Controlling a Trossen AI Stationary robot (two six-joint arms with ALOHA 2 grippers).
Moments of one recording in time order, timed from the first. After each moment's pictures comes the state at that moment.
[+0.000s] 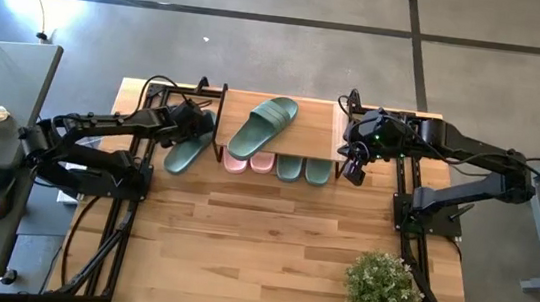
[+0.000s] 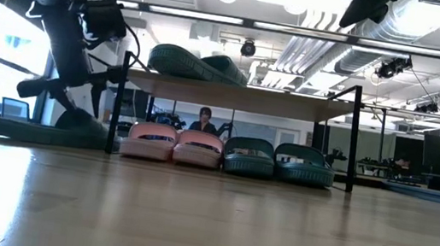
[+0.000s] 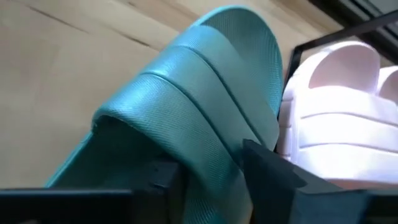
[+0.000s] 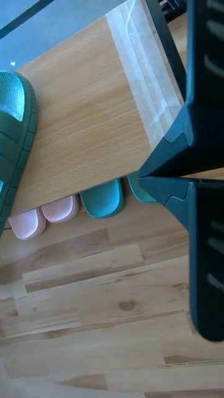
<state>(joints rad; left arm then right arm) 0.77 1.16 0.51 -0.41 -0.24 -1.24 -0.16 1.17 1.34 -1.05 0.10 0.12</state>
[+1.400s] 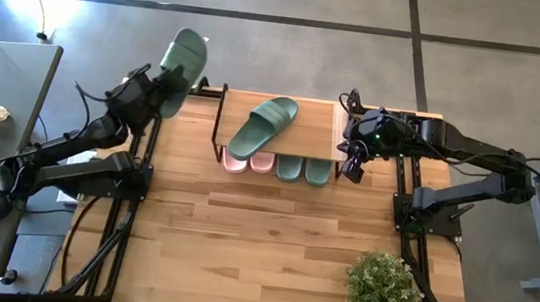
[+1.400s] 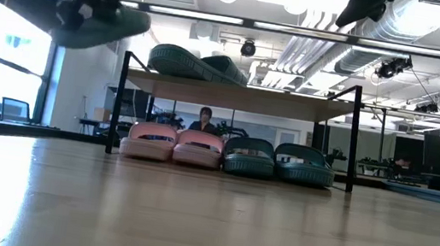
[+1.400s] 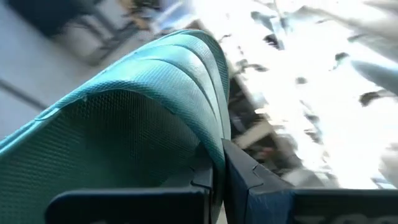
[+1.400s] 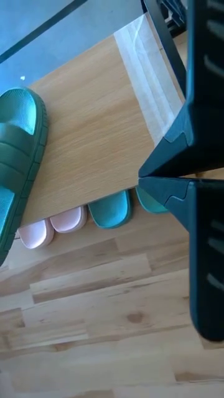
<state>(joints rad) 0.77 0.64 0.51 0.20 -0.51 -0.89 -0.16 1.17 1.34 -1.03 0.14 0.11</state>
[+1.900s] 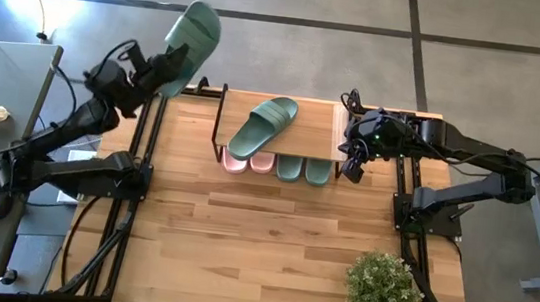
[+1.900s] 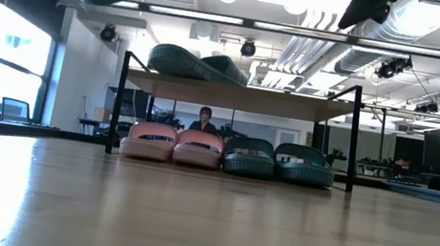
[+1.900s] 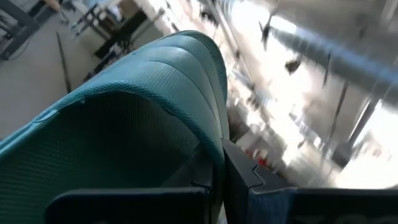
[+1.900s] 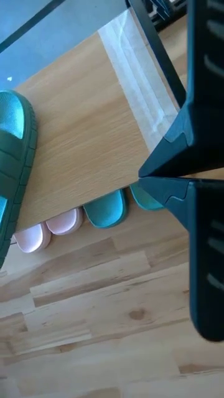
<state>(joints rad) 0.77 0.74 0.82 0.15 -0.25 -0.79 -0.16 1.17 1.34 -1.05 0.15 0.17</state>
